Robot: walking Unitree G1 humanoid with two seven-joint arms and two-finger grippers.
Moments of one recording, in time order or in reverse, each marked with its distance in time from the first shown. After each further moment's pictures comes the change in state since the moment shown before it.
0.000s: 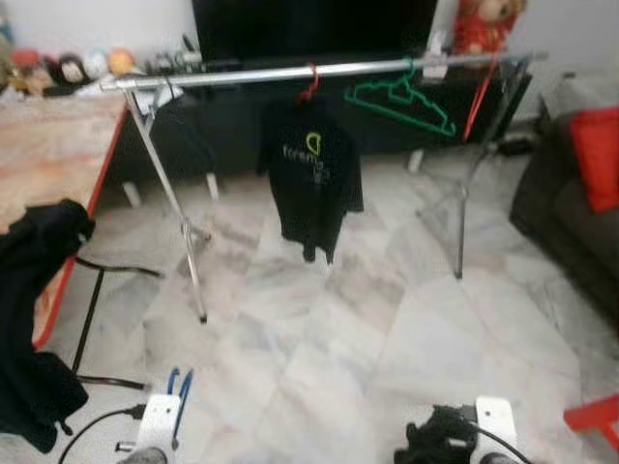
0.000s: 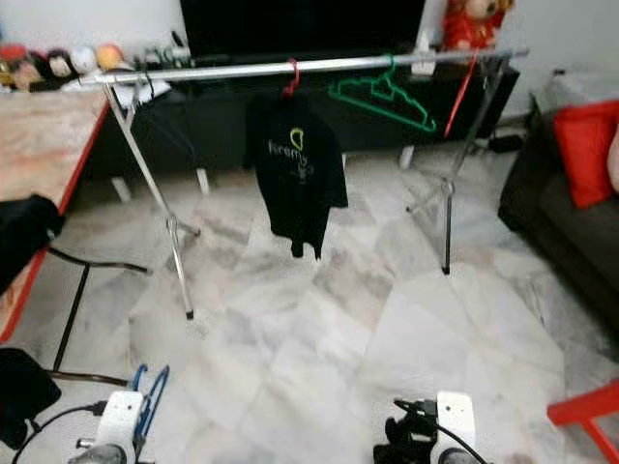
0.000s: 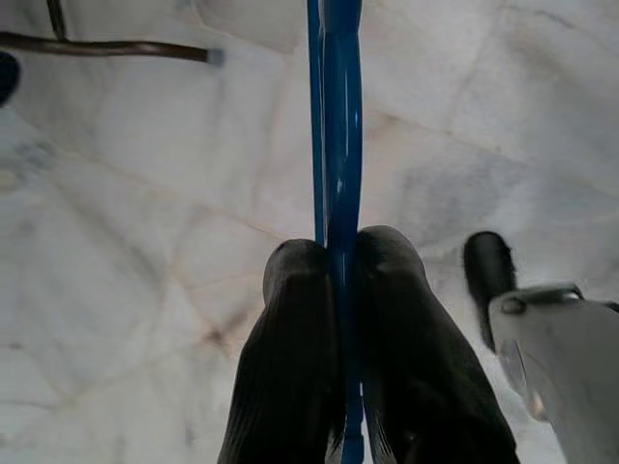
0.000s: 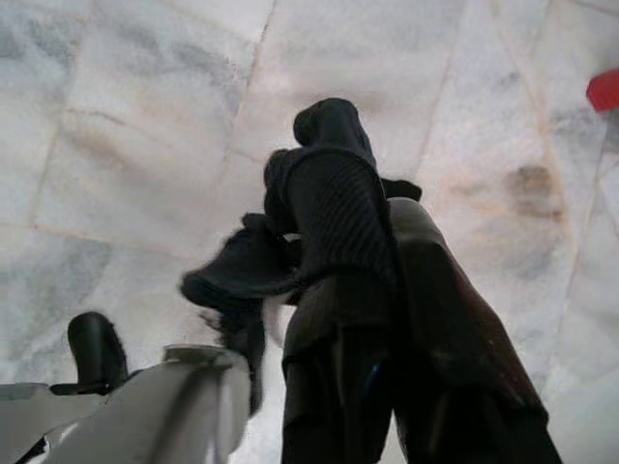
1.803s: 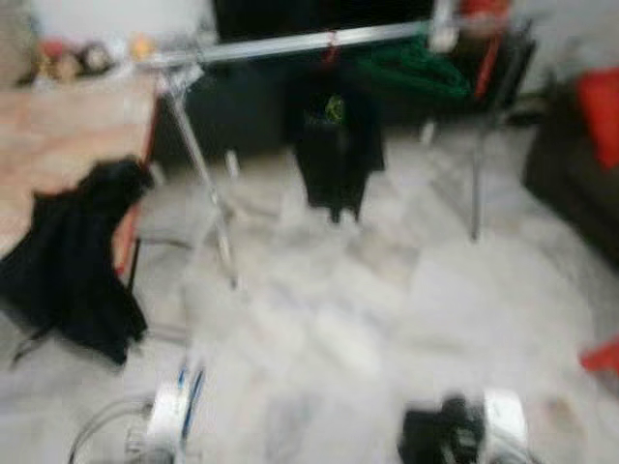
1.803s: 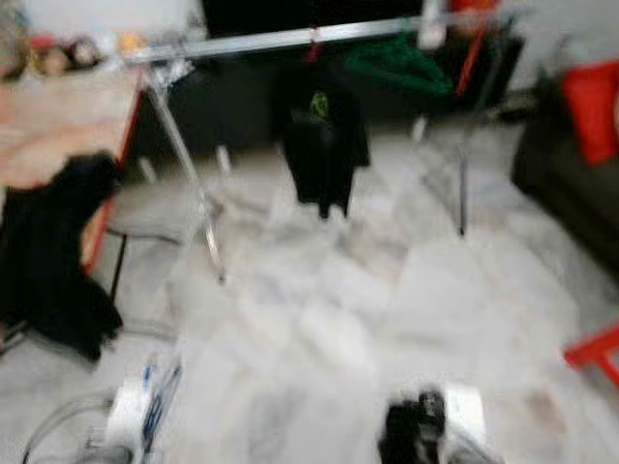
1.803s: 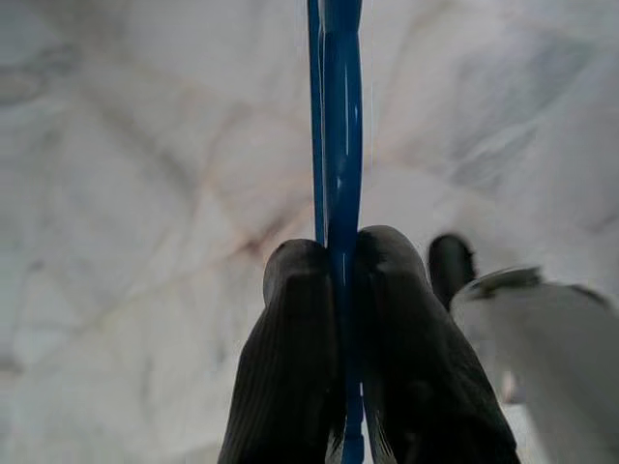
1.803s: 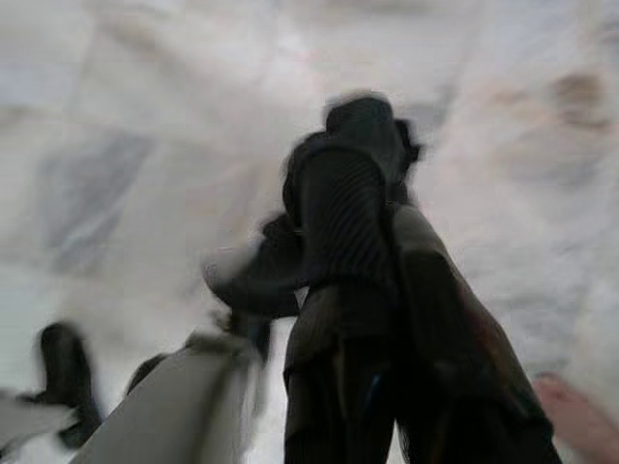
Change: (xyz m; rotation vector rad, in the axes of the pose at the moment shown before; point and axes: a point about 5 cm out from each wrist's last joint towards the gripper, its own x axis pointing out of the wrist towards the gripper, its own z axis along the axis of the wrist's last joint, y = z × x) left arm 0.000 0.002 0.005 0.011 -0.013 -0.017; right arm -0.001 0.008 -0.006 0.008 0.003 0.018
